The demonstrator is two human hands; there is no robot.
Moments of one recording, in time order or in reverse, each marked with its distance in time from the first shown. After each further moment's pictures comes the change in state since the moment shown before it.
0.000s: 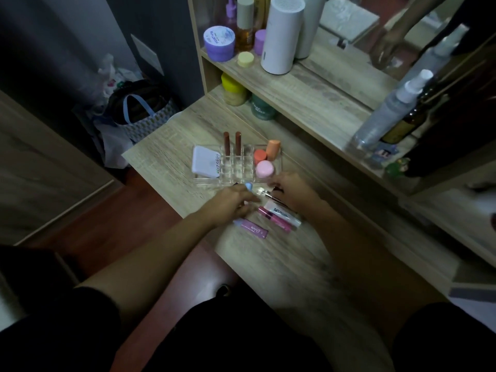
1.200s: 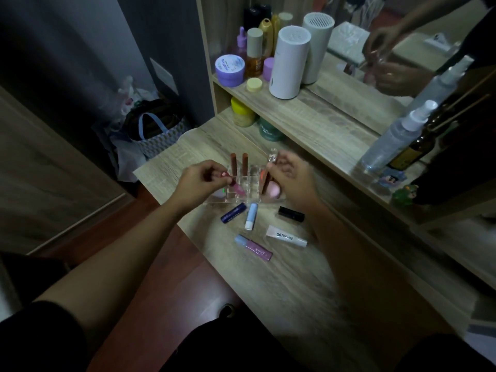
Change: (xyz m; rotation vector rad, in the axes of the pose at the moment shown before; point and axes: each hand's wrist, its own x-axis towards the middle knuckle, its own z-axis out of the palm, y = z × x) left_hand 0.002 -0.035 -0.074 -0.516 0.441 -0.316; right_hand 0.022 -0.034 -0.042 0.742 0.369 0.056
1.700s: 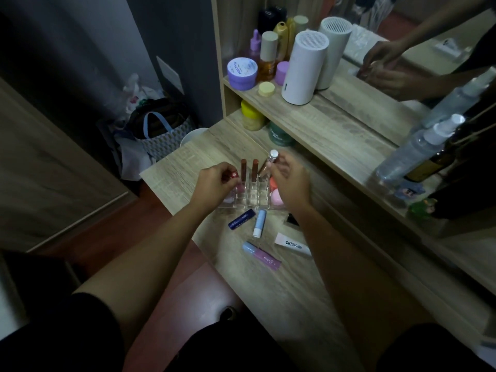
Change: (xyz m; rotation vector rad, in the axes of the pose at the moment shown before) left_hand 0.021 -0.005 0.016 0.286 0.131 0.062; right_hand 0.022 -0.002 0.035 -0.010 0.132 0.014
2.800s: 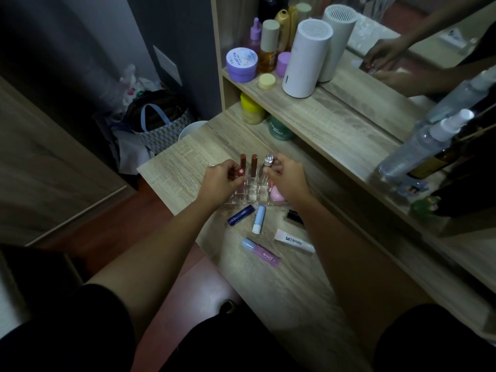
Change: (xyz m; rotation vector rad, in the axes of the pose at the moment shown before) left_hand 0.004 -0.001 0.016 -0.035 -0.055 -0.074; right_hand 0.017 0.011 0.006 -0.246 -0.163 0.064
